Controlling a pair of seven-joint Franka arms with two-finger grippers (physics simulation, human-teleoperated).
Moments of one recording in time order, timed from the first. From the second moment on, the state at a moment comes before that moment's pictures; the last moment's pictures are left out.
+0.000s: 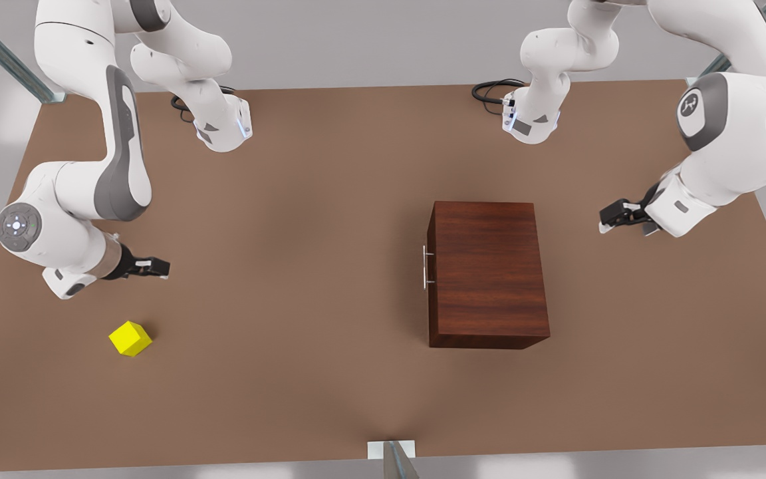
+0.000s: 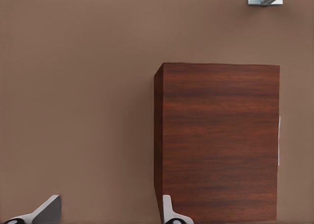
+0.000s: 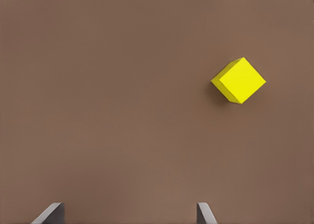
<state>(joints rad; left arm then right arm) 0.00 0.13 -0.05 -1.48 -0.10 1.58 -0.01 0.13 0.23 -0.15 -1.67 0.07 1.80 0.00</state>
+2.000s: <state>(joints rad) -0.75 0.80 -0.07 -1.11 0.39 1.75 -0.79 0.13 0.25 -0.17 -1.64 0.07 1.83 0.01</state>
